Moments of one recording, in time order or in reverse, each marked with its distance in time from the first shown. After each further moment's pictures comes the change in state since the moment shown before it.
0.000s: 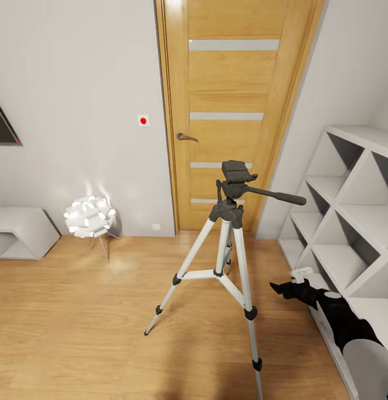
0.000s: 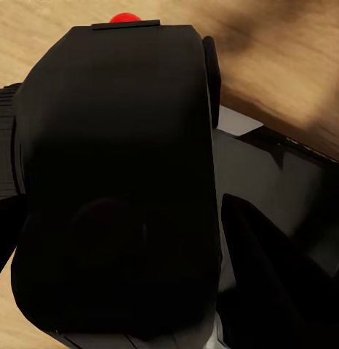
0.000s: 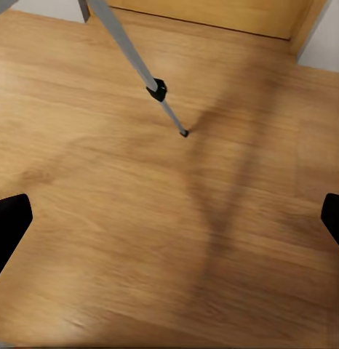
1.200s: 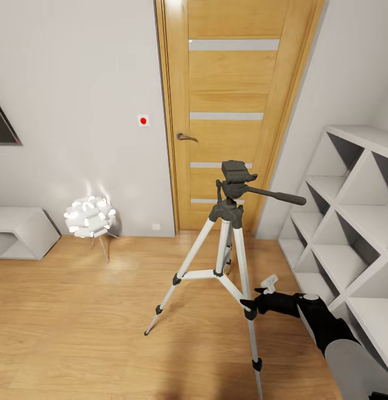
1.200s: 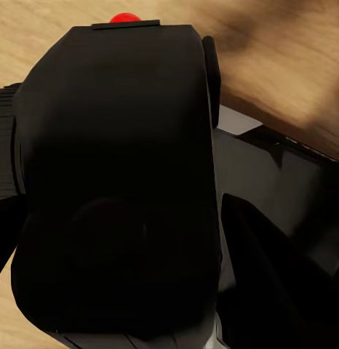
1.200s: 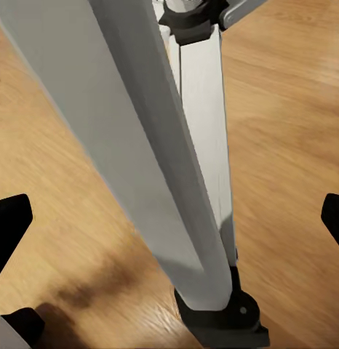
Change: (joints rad) left arm 0.000 -0.001 0.000 0.000 0.000 0.001 0.000; right arm 0.000 0.074 0.089 0.038 0.019 0.003 0.377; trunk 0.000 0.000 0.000
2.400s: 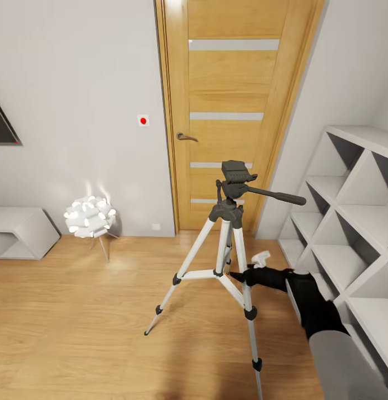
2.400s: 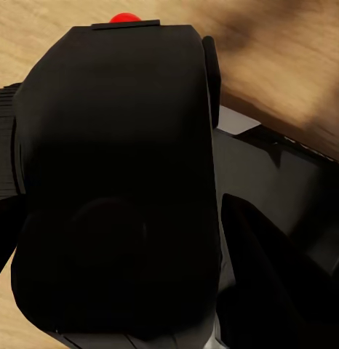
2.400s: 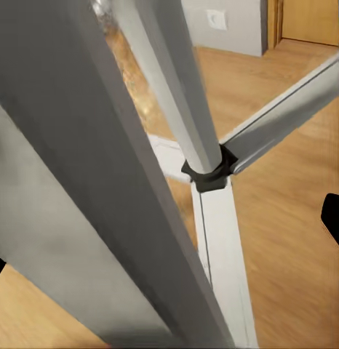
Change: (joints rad) left arm 0.000 -0.001 0.000 -0.001 -0.001 0.001 -0.001; right arm 0.000 0.107 -0.020 -0.342 -0.010 0.287 -0.037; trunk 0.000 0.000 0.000
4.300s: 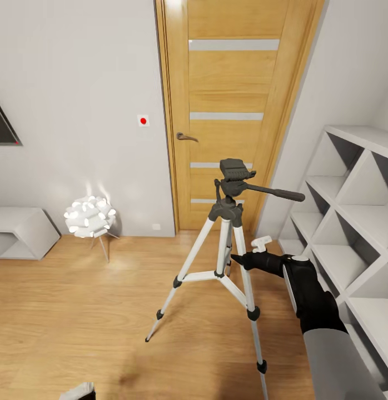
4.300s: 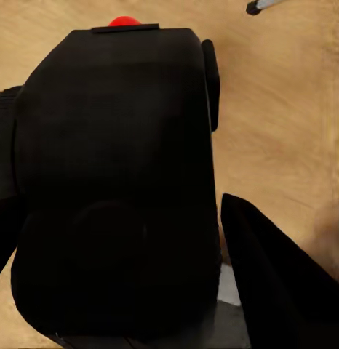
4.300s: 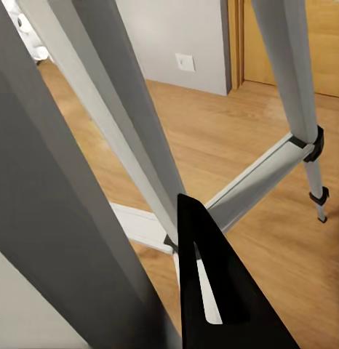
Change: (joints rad) left arm -0.003 0.314 0.015 -0.458 0.007 0.159 0.011; right arm 0.000 0.054 0.013 -0.224 0.005 0.147 -0.096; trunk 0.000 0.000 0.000
